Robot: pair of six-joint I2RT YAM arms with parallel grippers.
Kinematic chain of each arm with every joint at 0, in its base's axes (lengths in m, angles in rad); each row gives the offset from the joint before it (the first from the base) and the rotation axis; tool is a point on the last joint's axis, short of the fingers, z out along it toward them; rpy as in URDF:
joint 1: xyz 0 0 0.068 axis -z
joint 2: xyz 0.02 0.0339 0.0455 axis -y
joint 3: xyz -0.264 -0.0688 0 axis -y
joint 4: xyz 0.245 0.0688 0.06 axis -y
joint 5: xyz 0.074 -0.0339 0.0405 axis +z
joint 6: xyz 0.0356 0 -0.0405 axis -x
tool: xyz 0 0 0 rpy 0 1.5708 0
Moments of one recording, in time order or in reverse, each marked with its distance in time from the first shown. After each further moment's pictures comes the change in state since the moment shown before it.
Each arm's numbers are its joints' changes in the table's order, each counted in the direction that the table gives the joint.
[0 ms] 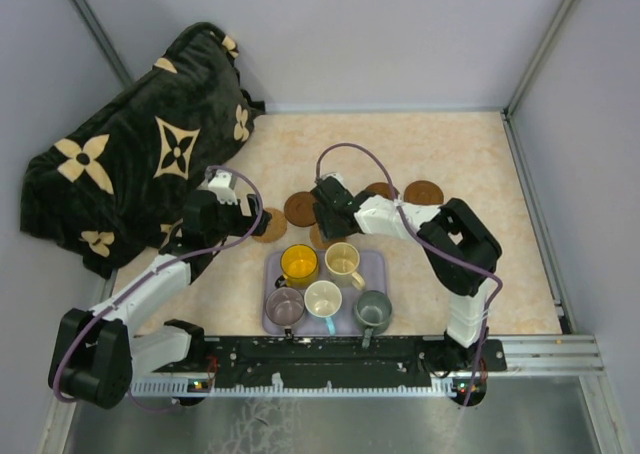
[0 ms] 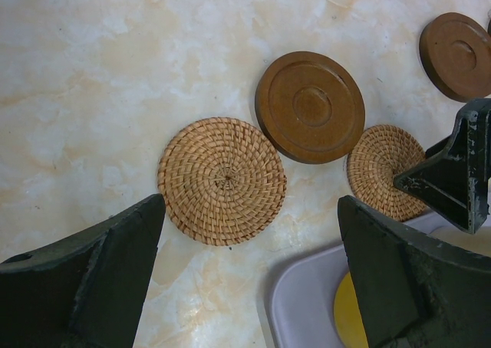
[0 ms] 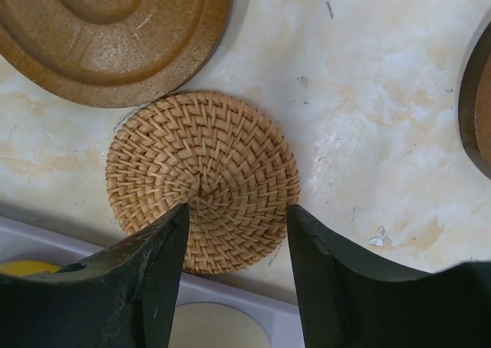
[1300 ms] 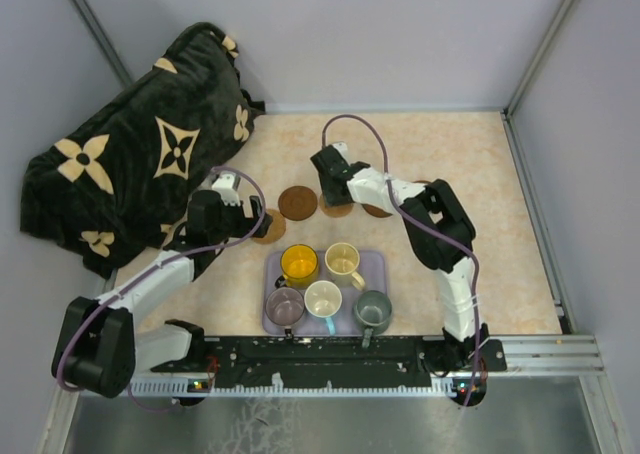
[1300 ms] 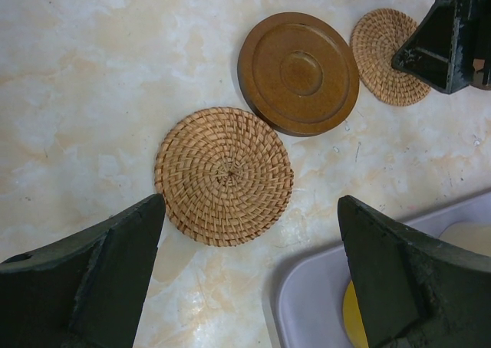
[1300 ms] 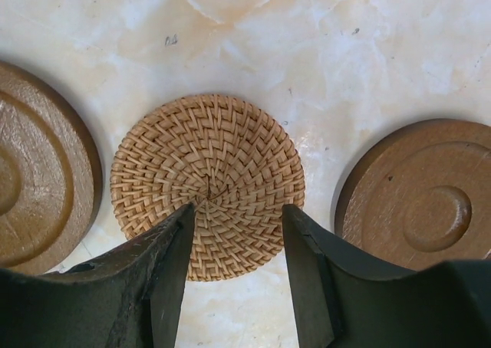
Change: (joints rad) left arm 0.000 -0.053 0.000 0.006 0.002 -0.002; right arm 0.122 -0.232 0.327 -0.074 -0.144 0.029
